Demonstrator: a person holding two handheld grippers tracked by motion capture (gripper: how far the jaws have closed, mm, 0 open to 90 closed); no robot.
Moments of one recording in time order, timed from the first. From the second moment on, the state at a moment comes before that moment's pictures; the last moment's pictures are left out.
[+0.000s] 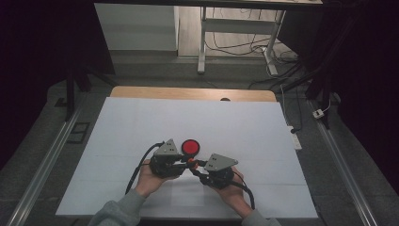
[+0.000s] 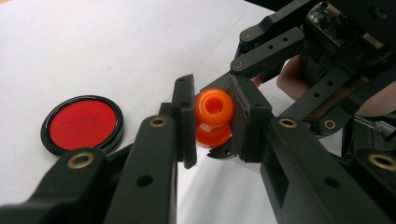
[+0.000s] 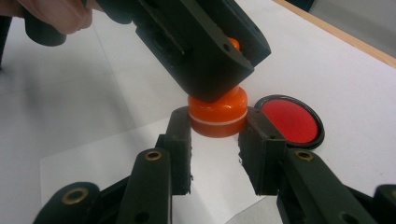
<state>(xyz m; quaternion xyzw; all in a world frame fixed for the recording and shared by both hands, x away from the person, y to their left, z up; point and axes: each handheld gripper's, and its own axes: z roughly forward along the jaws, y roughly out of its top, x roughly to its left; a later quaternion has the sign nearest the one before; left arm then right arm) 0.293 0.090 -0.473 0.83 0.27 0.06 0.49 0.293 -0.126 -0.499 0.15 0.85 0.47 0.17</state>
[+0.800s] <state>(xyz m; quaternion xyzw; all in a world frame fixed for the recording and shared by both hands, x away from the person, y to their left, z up) 0.292 0.091 -0.474 0.82 0.27 0.06 0.50 0.292 -0.128 -0.501 0.15 0.85 0.48 0.16</state>
